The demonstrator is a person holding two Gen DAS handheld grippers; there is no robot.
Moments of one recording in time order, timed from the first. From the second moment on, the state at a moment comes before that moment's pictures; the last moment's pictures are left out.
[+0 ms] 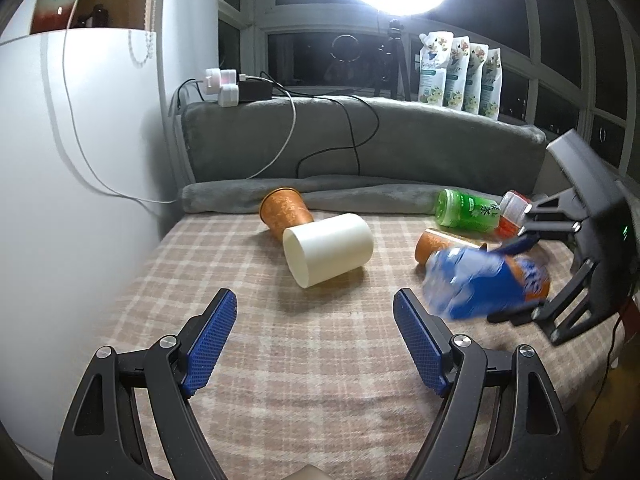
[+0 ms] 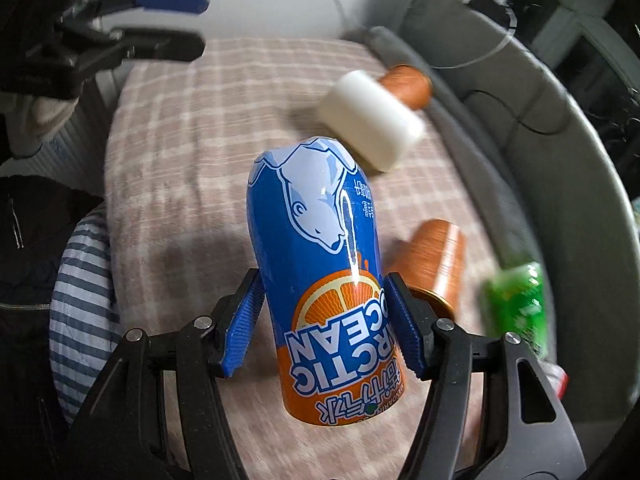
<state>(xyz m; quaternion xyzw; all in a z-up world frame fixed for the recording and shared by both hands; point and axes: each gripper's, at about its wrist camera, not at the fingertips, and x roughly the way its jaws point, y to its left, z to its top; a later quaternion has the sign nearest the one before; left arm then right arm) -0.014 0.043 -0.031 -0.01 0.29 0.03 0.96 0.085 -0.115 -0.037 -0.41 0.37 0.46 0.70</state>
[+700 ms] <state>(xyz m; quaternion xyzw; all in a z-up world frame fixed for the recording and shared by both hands) -0.006 0.034 -0.031 0.04 0.31 -0.03 0.95 0.077 -0.103 -0.057 -0.38 0.38 0.49 0.69</state>
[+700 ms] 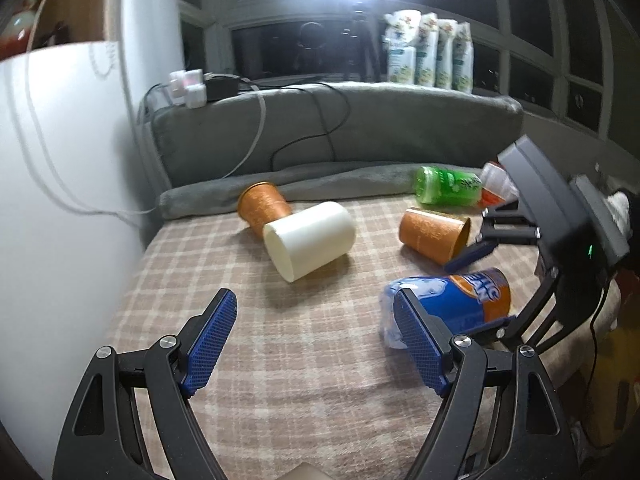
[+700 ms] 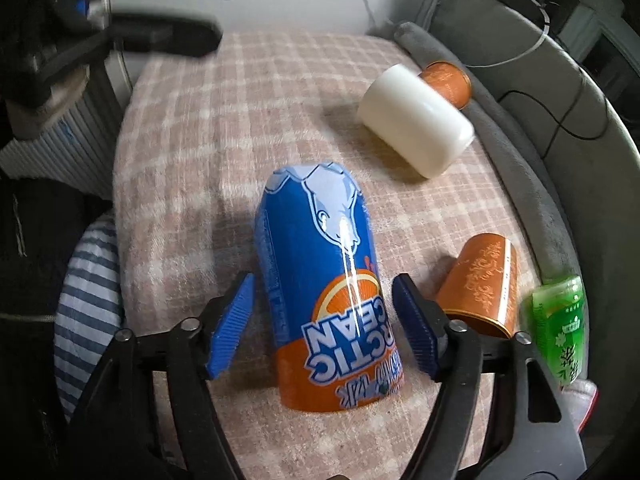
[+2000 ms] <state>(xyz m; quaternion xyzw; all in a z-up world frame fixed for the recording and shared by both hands) 0.055 -0.133 -0.100 0.48 0.45 -0.35 0.66 0.031 -0.345 -0.028 0.02 0.40 0.24 0.89</state>
